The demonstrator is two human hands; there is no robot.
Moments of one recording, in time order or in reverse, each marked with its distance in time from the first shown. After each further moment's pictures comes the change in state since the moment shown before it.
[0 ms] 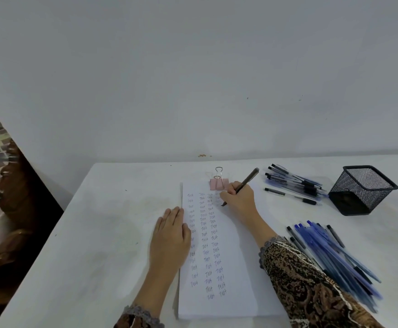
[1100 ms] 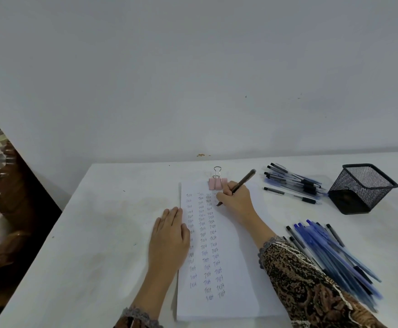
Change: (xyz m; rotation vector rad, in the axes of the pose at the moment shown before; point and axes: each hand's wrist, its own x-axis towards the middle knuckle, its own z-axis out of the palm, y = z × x) left_hand 0.000 0.000 0.002 0.023 0.002 -0.004; right_hand -0.003 -0.003 0.003 0.027 -0.071 0.014
